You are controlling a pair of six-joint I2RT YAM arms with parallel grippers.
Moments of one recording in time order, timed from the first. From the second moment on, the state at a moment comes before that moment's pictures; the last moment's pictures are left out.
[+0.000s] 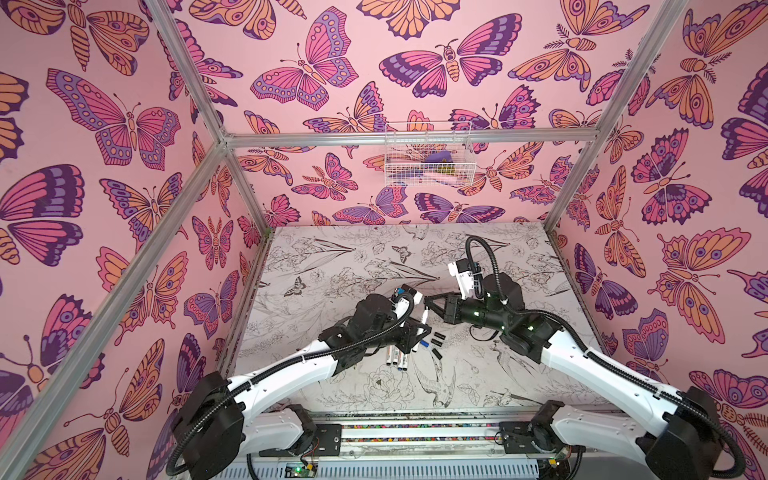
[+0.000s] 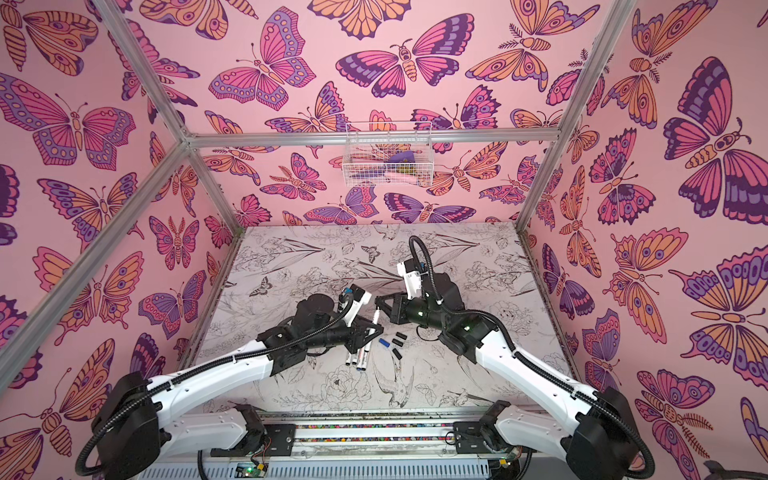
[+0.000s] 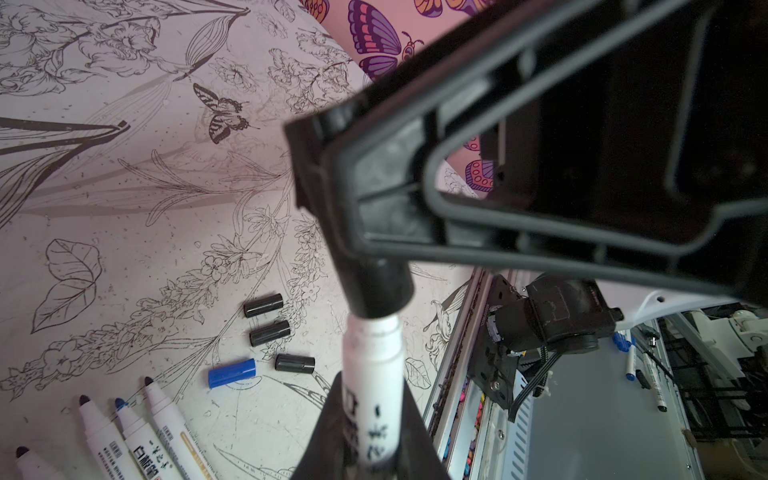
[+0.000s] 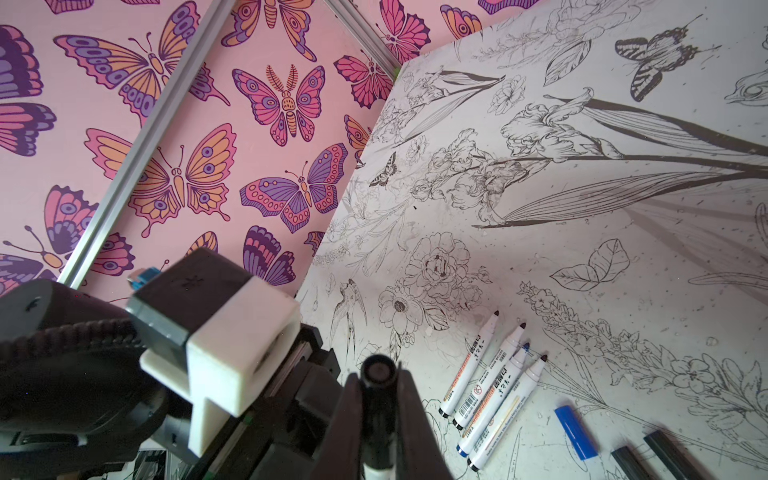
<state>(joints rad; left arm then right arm) -0.81 1.22 0.74 0.03 0.39 -0.40 0.69 1.12 0.83 -0.06 -0.35 0.71</state>
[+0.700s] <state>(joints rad) -0.78 1.20 0.77 0.07 0.45 -0.41 0.70 1.06 0.82 0.00 -0.37 0.59</state>
